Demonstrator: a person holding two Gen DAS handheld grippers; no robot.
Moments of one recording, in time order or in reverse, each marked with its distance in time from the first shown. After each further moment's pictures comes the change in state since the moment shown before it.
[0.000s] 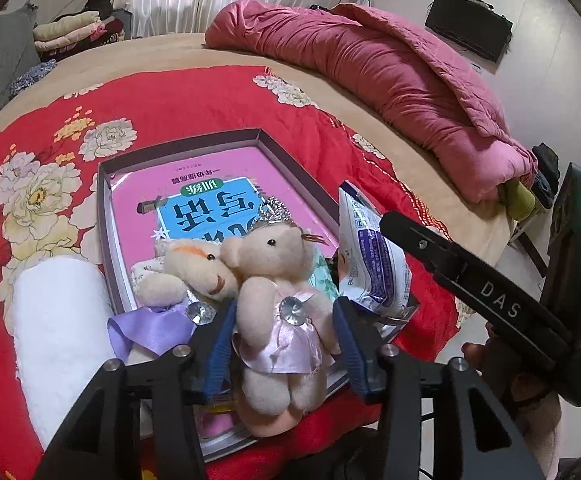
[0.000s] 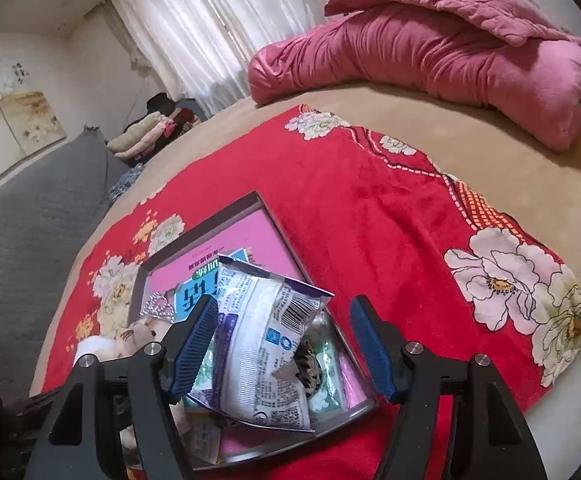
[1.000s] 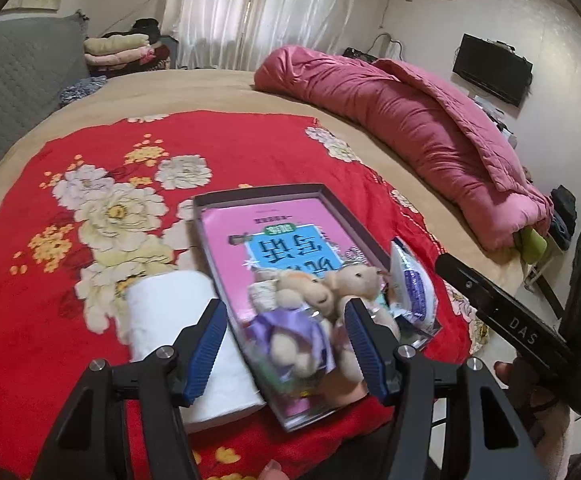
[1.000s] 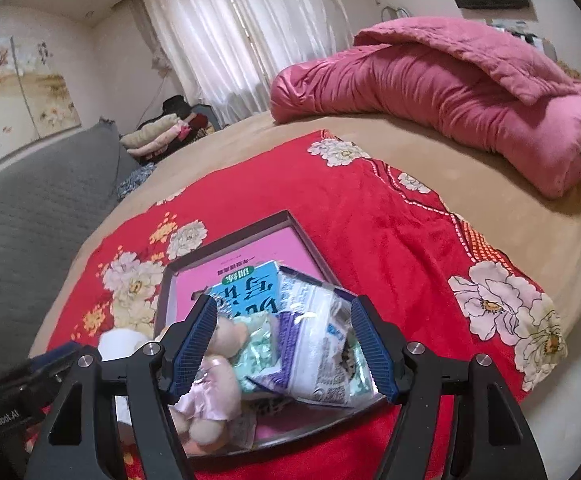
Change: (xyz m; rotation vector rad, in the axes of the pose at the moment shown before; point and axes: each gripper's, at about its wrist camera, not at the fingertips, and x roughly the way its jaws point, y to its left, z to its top) left arm -0.082 0.055 -0.009 -0.083 -0.159 0.101; right arm -0.041 0.051 -0.004 -0.116 -0.059 -0.026
